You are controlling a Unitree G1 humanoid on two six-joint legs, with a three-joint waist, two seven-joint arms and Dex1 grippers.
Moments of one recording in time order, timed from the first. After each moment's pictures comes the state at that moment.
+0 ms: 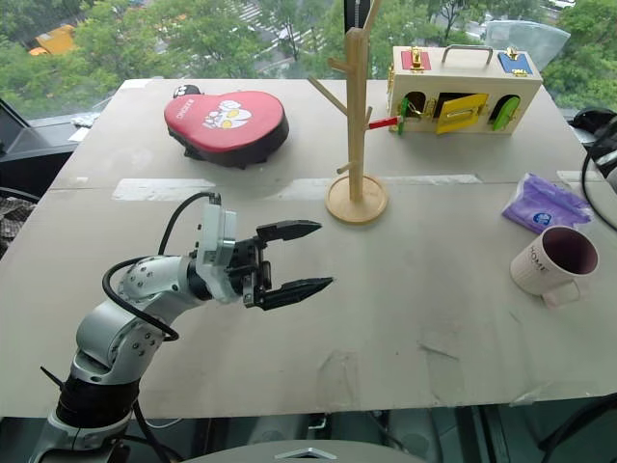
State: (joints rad) left arm -0.20 0.57 -0.03 -0.50 -0.66 0.42 -0.93; right arm -0.67 -1.05 -0.15 0.56 0.16 0.32 0.83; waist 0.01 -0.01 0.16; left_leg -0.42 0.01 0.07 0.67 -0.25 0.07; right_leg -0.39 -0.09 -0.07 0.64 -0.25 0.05
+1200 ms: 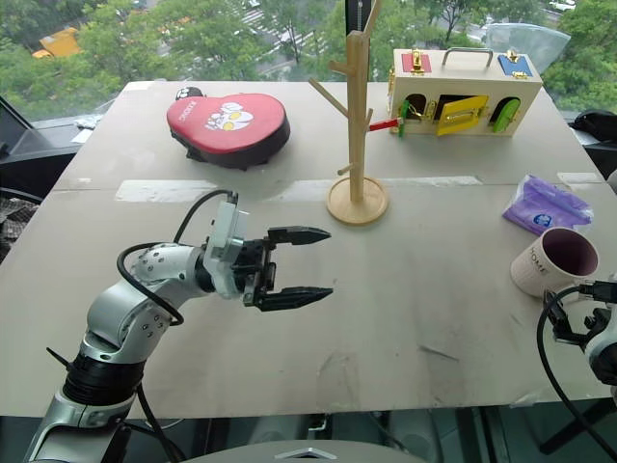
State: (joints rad) left arm -0.29 0.60 -0.08 -0.42 -0.67 0.43 -1.08; right arm 0.23 -0.37 -0.77 -0.82 0.28 1.18 0.34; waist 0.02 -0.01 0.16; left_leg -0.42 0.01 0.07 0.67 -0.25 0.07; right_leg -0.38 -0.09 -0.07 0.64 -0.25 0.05
